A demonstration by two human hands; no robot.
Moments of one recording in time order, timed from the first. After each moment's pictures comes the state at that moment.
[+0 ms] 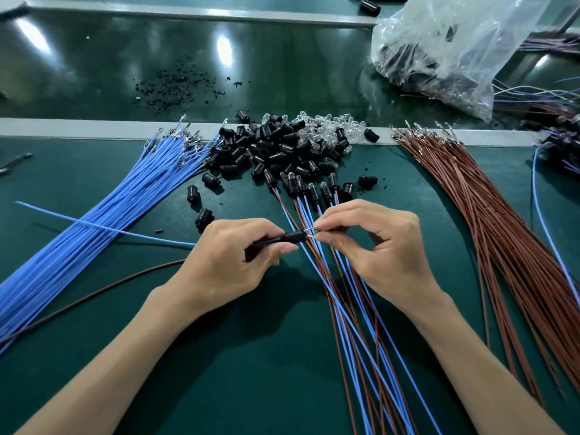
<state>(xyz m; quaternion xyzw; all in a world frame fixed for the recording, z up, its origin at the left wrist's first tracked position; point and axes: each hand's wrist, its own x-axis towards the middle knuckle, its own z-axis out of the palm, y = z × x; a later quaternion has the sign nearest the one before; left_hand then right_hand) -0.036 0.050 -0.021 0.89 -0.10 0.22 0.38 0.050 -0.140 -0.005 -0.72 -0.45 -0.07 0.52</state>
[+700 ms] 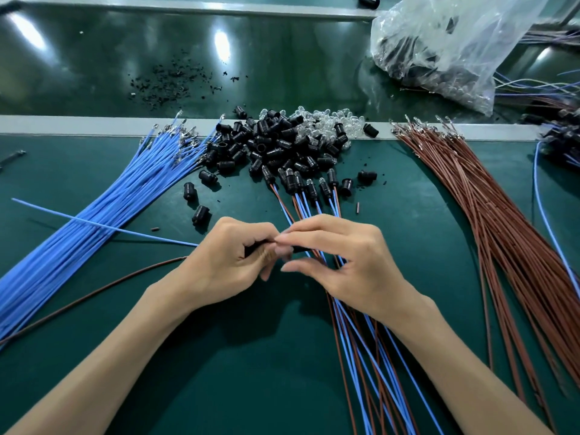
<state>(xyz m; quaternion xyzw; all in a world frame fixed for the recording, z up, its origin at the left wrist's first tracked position) -0.038 0.048 -0.013 0.87 -0.10 0.10 0.47 0.037 -0.127 -0.014 -0.71 -0.52 -0.04 0.47</state>
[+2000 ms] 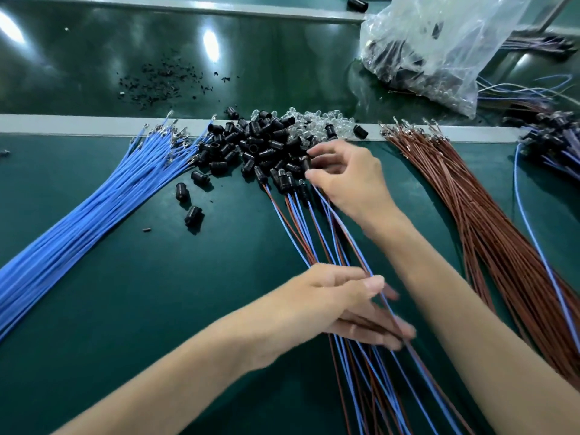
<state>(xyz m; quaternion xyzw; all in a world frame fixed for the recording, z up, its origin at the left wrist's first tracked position) -0.047 -0.037 0.026 0.55 0.03 -0.29 0.78 0.101 -0.094 0.013 -0.85 -0.17 0.09 0.50</state>
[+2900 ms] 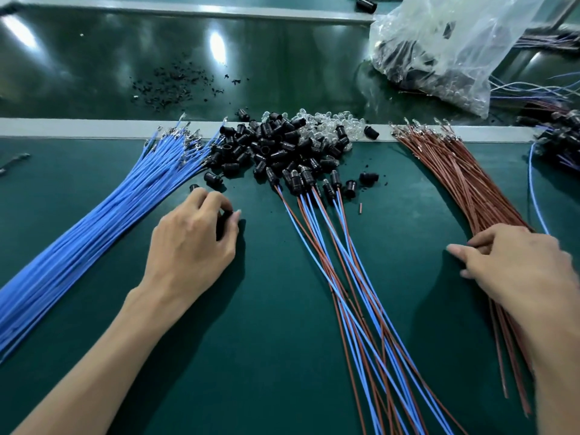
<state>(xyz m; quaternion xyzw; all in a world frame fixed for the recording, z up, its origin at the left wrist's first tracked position) -0.047 0.074 -0.018 0.95 0.14 0.23 0.16 0.066 -0.237 0.018 -0.99 0.08 0.06 0.12</state>
